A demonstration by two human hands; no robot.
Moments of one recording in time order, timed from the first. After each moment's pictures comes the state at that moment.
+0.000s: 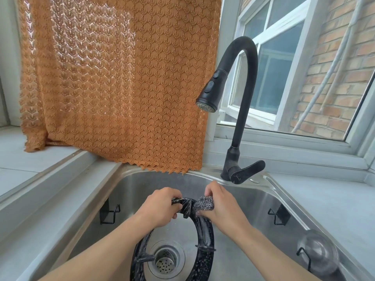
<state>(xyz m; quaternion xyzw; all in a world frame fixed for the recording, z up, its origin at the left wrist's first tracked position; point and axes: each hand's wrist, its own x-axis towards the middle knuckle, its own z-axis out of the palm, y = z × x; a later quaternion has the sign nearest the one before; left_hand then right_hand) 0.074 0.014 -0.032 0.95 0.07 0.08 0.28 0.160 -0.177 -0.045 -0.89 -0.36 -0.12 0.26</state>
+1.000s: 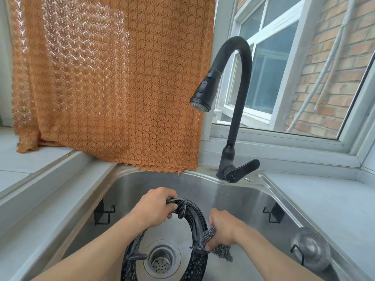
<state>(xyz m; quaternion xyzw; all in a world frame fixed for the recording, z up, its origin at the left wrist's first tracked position) 0.072 0.015 -0.030 0.95 0.08 0.07 0.28 0.170 -0.194 -0.058 -0.95 -0.25 0.17 0.05</state>
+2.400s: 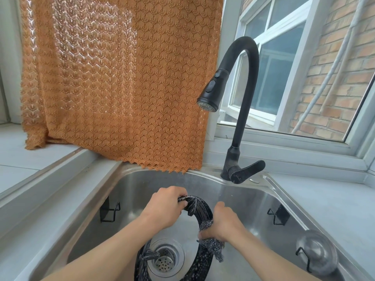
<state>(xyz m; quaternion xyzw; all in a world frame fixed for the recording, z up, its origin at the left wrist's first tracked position) 0.068 -0.002 -0.027 0.95 0.06 0.12 0.27 0.154 -0.169 -0.054 -0.97 -0.13 0.11 0.16</state>
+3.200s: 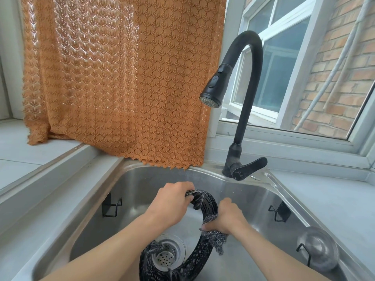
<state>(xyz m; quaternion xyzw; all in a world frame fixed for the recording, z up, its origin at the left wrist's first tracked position) 0.062 -0.016 -0.021 0.95 0.03 0.15 0.26 0.167 -0.173 -0.059 -0.97 -0.09 0.10 0.19</state>
